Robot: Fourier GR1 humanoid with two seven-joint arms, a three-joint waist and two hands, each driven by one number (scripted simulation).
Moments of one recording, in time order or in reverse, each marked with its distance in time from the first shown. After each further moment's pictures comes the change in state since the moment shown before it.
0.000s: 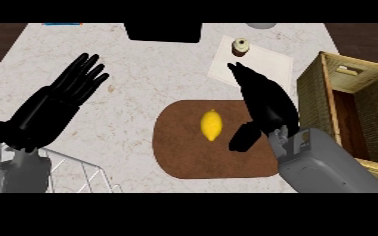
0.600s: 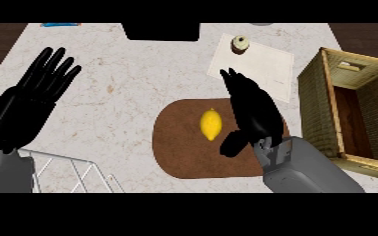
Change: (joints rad) left arm -0.005 -0.033 0.162 0.008 -0.018 -0.043 -0.060; right arm 0.034 0.064 0.058 0.022 0.128 -0.060 0.004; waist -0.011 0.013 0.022
